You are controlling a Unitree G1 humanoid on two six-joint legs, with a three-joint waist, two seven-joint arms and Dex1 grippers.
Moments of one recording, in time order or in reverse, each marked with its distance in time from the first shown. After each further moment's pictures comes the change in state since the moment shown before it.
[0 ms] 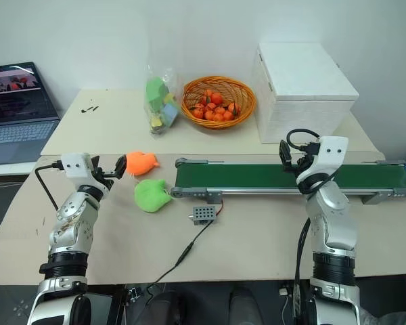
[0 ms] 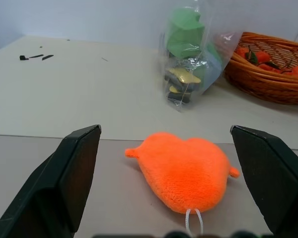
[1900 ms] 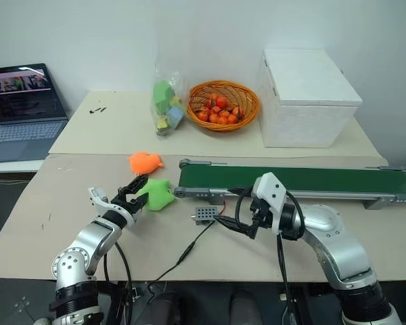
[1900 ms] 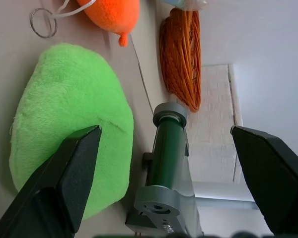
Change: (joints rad) left arm 0.227 -0.243 0.152 -0.324 -1.118 0.628 0.417; right arm 0.214 -0.307 0.338 -0.401 0.135 0.113 0.692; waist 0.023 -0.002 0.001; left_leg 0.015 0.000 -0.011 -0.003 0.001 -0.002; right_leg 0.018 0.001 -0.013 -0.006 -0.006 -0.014
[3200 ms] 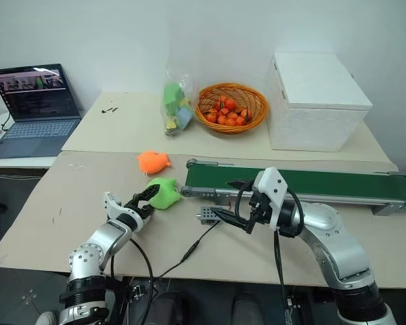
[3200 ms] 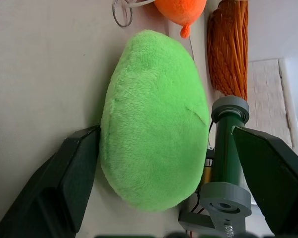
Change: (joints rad) left arm -0.060 -0.003 -0.061 0.163 0.188 -0.034 -0.021; right arm -0.006 0.041 -0.023 -0.026 0.033 0.018 -0.054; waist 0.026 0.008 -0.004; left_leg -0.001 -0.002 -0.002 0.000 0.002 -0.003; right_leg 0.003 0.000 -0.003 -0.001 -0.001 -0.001
